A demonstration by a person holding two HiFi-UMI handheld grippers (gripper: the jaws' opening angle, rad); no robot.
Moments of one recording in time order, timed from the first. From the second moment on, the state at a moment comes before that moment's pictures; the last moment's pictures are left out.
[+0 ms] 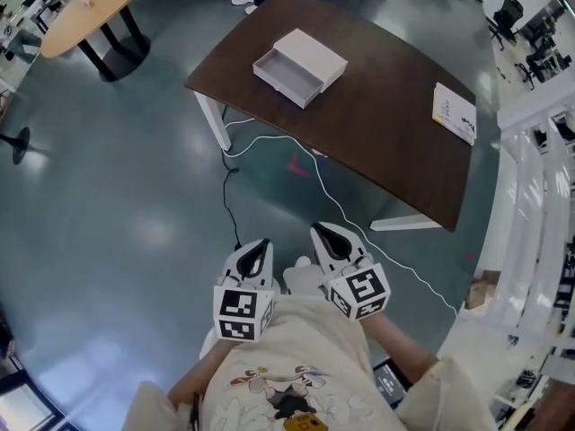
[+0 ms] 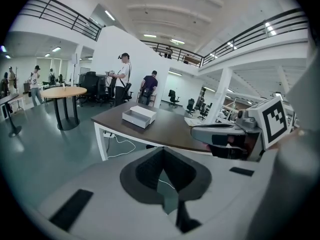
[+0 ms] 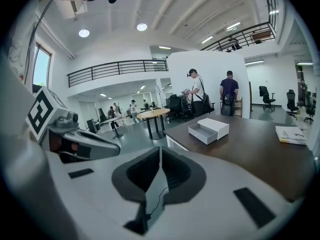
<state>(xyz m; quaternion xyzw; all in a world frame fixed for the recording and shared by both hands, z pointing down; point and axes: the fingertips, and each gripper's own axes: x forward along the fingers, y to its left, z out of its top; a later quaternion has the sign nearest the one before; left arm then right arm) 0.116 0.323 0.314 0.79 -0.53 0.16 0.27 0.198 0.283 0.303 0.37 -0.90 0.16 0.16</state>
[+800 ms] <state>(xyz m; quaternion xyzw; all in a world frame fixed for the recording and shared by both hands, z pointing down) 0.143 0.193 0.356 0.79 -0.50 0.19 0.29 0.250 0.156 0.341 0.40 -0.88 0.19 0.17</state>
